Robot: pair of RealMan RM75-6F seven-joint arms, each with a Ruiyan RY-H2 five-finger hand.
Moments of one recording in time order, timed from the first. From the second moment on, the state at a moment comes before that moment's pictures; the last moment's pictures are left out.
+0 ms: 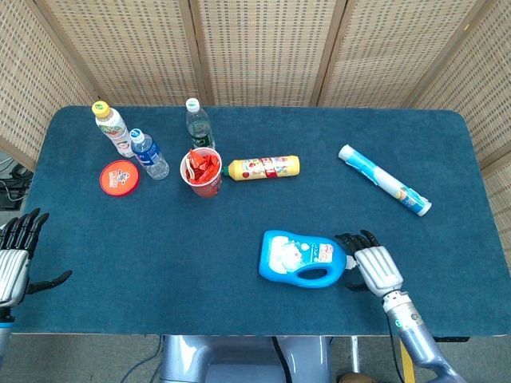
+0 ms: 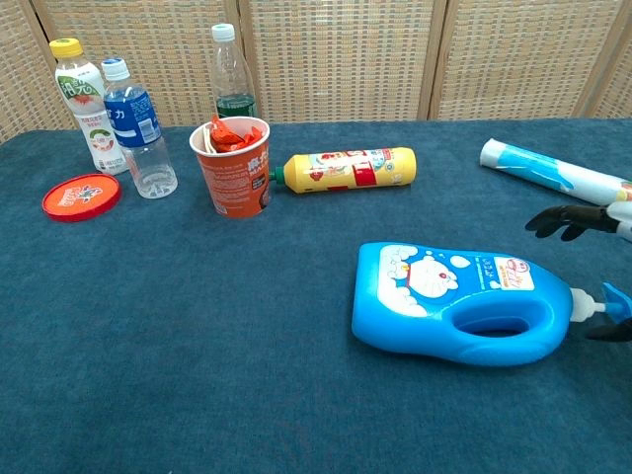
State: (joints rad) left arm -0.11 -1.17 -0.06 -1.56 1.50 1.49 -0.04; right arm 0.34 -1.42 0.08 -1.54 -1.44 1.13 -0.15
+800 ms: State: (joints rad) left arm -0.12 -1.17 -0.06 -1.56 1.50 1.46 -0.05; right arm 0.40 -1.51 0.16 -1.51 -1.20 1.08 -0.28
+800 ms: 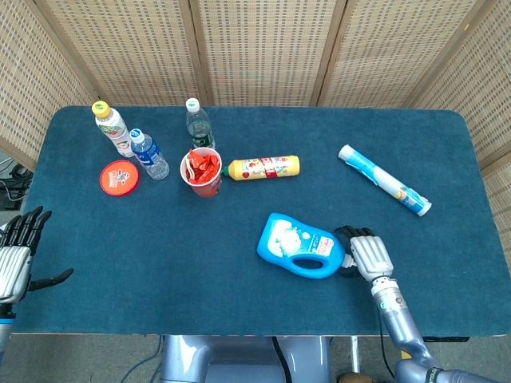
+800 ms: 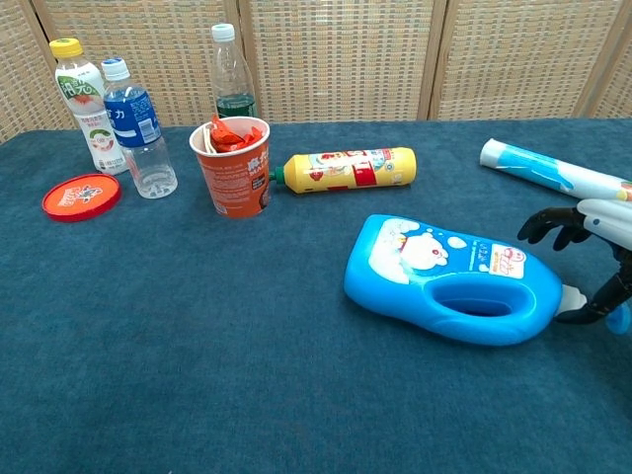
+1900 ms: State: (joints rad) left arm -0.13 -1.17 -0.05 -1.56 1.49 1.45 -0.03; right arm 0.44 -1.52 0.18 -1.49 -1.14 1.12 -0.34
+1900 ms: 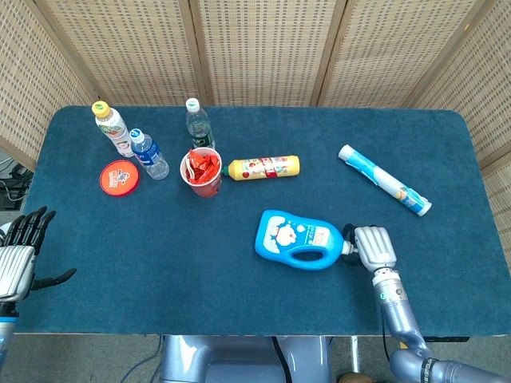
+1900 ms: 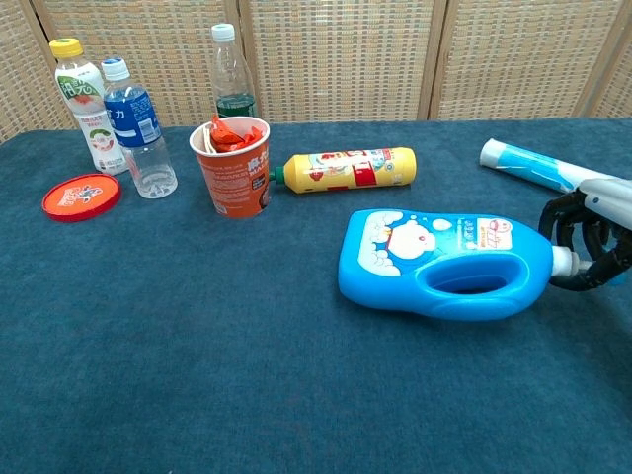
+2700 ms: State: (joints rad) left arm -0.24 -1.19 -0.09 -1.57 1.53 1.37 0.01; right arm 0.62 -1.32 0.32 -2.03 -0.77 1.19 -0.80
